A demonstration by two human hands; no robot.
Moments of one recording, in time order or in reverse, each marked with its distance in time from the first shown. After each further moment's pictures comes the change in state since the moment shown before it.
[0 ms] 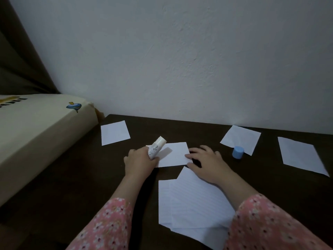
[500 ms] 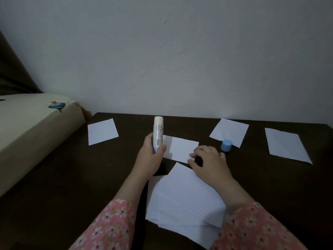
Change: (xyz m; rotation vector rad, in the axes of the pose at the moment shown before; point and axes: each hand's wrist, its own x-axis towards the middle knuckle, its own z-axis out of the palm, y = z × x) left_hand -0.024 0.046 0.005 -0.772 -0.144 0.120; right_hand -0.027 0.019 0.016 0.106 0.282 0.165
